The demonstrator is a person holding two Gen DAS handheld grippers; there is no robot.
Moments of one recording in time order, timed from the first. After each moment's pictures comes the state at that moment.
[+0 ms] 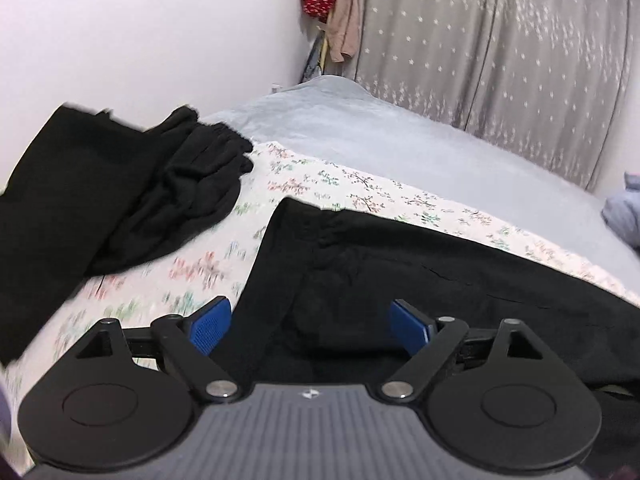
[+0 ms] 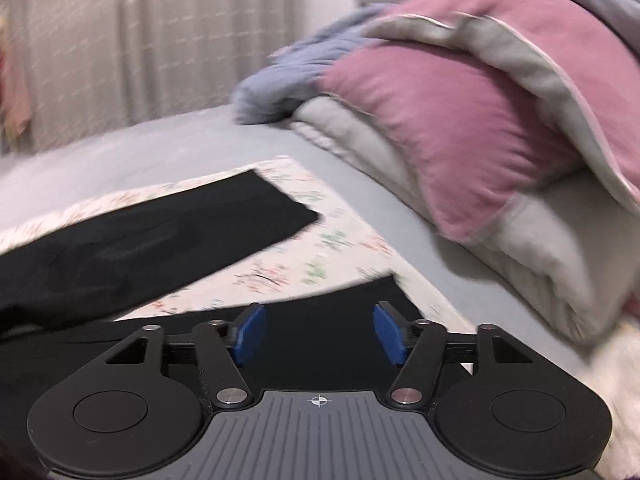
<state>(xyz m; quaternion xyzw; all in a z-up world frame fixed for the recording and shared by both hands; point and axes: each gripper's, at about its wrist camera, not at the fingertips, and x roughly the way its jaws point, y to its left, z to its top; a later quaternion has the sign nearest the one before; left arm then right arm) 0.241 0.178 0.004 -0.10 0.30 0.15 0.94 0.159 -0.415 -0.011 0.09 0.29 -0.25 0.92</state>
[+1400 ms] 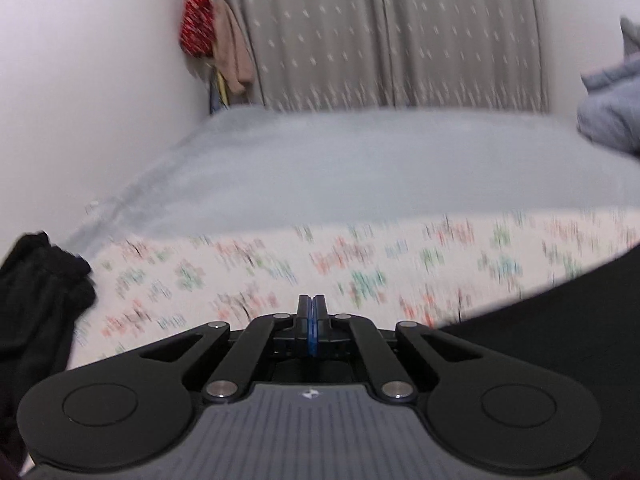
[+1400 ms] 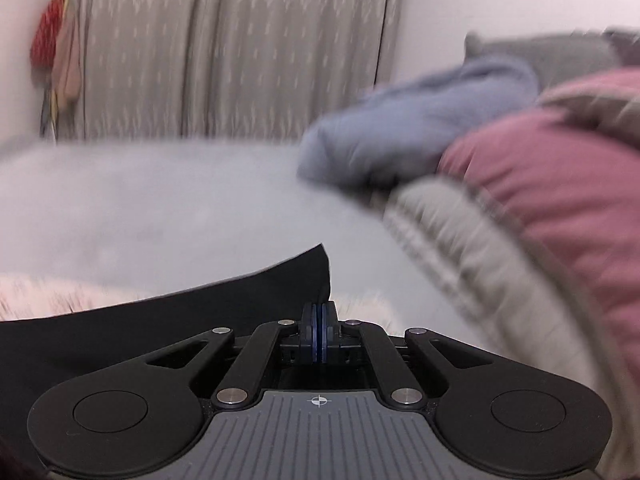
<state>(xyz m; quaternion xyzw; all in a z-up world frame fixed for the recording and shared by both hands) 0.428 0.111 -0.017 0.06 0.26 0.08 0.96 0.447 -0.489 -0.007 0.00 0.24 -0.16 0.96</state>
